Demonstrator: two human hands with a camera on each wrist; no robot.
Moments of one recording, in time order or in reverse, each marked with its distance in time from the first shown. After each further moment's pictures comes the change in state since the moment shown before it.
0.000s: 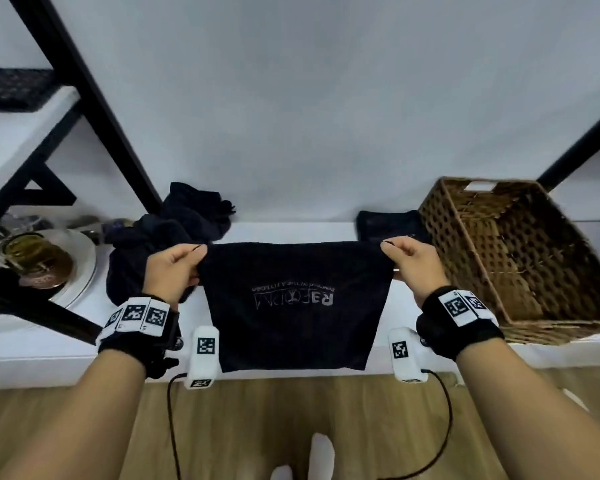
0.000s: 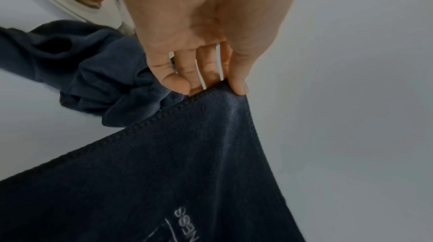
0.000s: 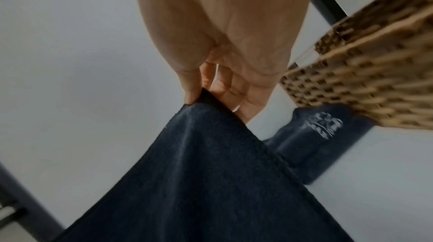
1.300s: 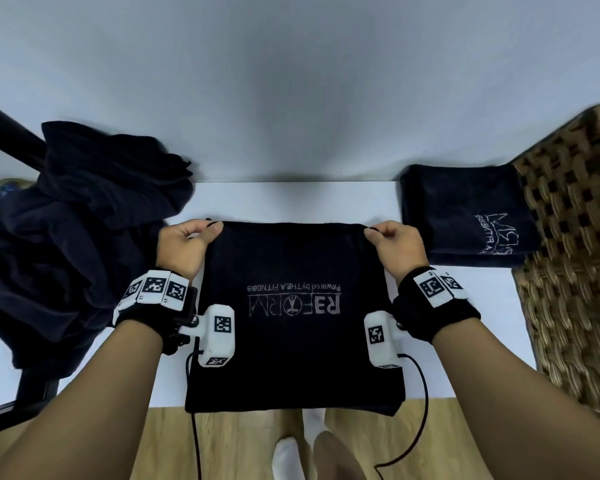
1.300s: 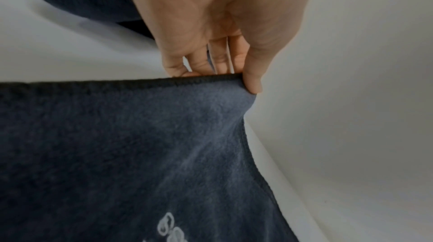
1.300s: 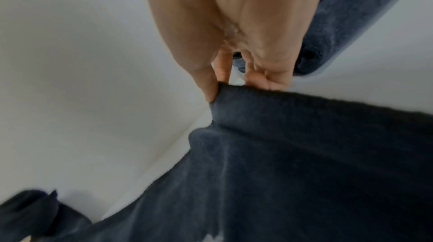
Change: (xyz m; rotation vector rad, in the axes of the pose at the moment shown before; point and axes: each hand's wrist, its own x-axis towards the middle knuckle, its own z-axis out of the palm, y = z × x) left_hand 0.193 -0.152 0.099 0.209 0.020 -0.139; right_hand 0.214 0.170 0.096 -0.374 0.047 0.214
